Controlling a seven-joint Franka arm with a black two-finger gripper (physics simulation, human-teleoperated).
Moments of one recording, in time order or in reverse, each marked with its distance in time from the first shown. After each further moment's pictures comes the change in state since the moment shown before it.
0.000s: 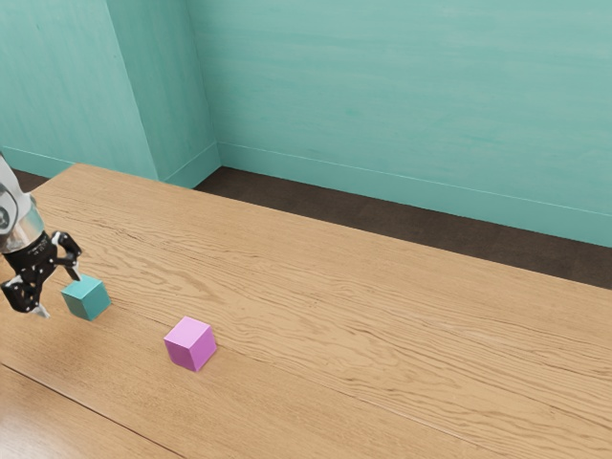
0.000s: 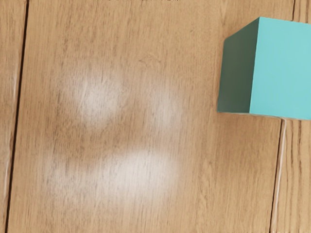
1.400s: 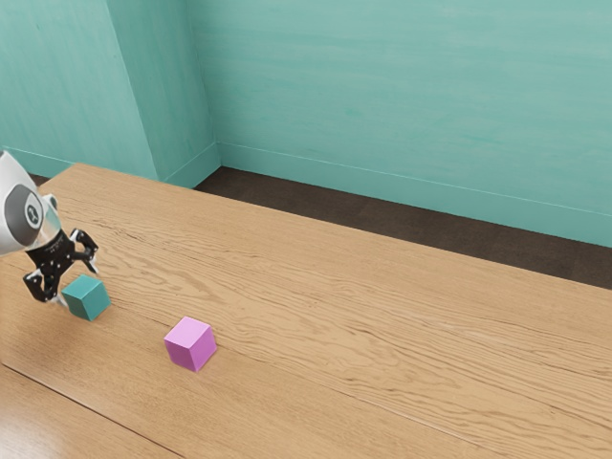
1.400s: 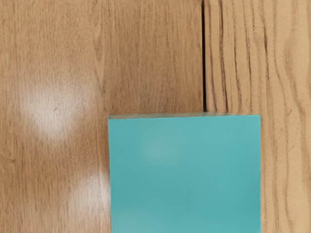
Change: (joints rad) arm 0.061 0.378 -0.017 0.266 -0.136 0.125 0.283
